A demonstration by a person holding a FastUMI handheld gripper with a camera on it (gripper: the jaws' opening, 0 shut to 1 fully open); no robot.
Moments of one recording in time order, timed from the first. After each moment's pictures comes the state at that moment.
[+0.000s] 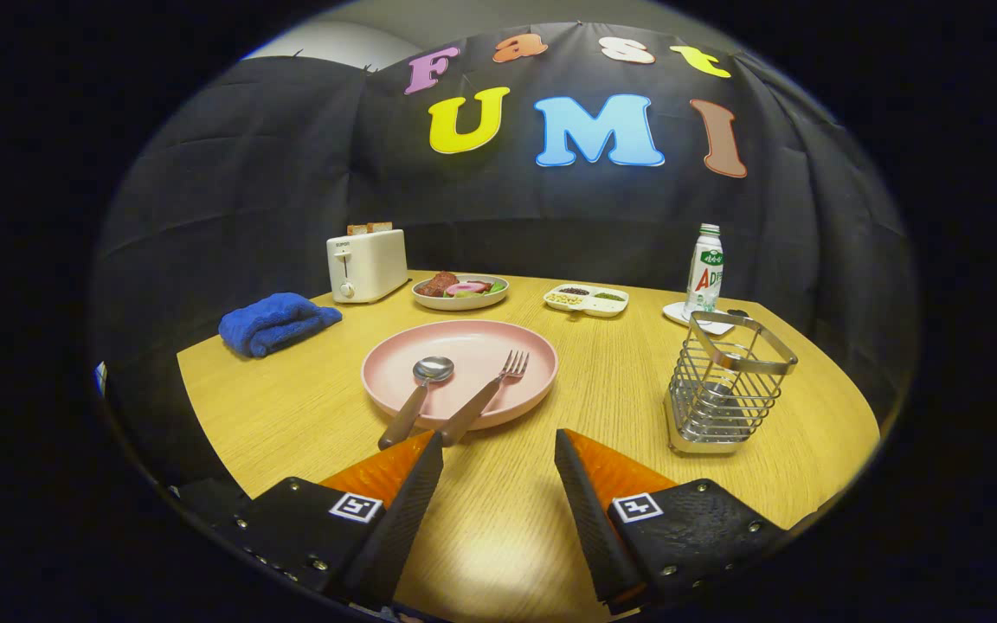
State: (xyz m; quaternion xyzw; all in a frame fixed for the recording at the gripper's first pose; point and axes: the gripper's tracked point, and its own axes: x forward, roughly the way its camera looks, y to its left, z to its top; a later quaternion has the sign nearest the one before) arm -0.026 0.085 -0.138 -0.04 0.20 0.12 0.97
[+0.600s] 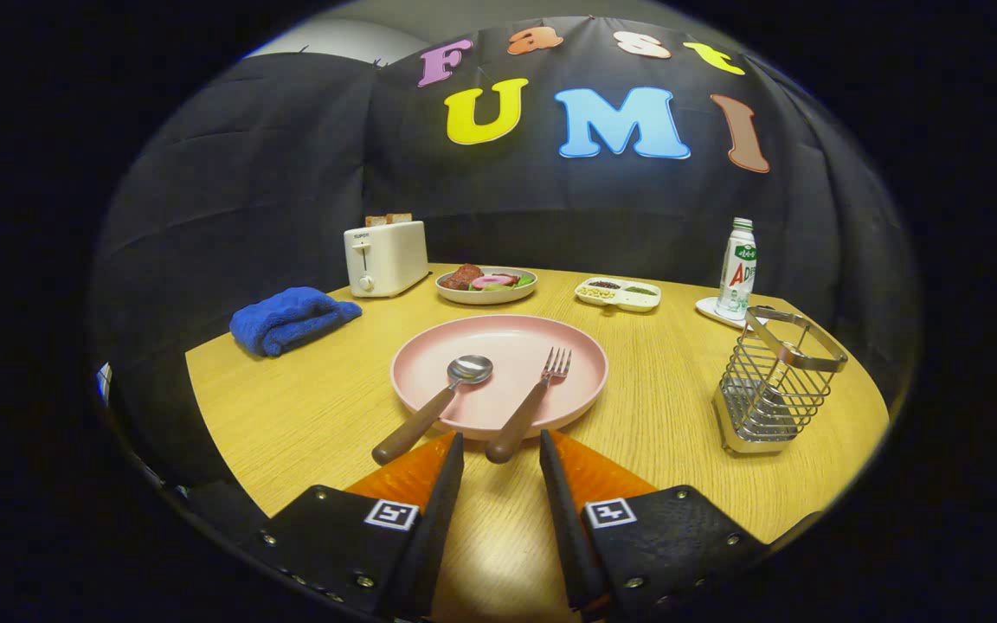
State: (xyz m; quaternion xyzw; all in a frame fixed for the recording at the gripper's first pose) arm -0.016 0.116 -0.144 -0.03 0.20 0.13 0.97
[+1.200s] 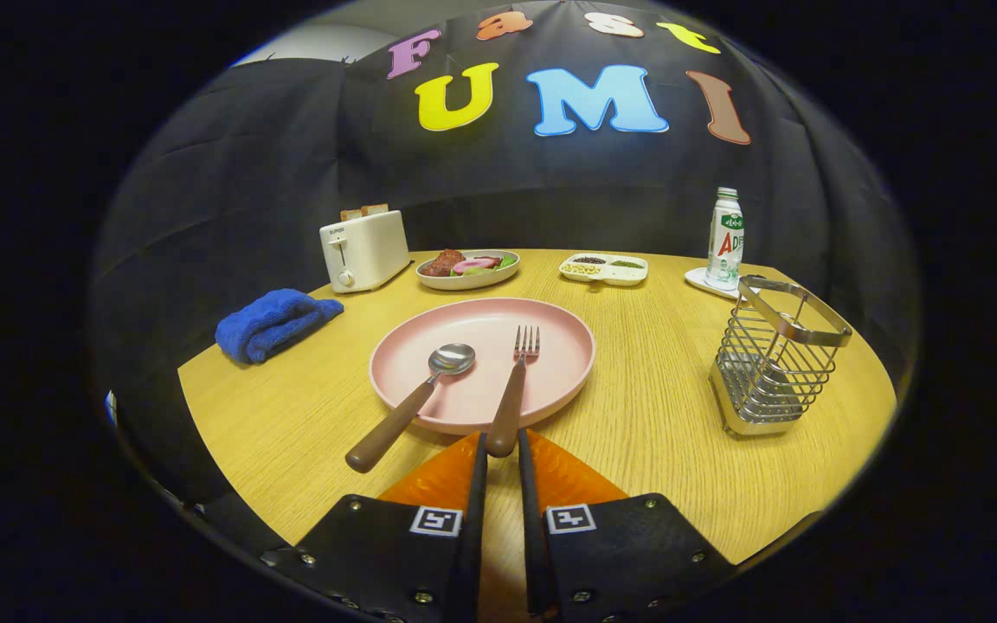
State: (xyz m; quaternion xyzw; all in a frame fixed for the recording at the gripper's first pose) arm -0.011 0.109 -0.154 -0.01 0.24 0.11 0.97
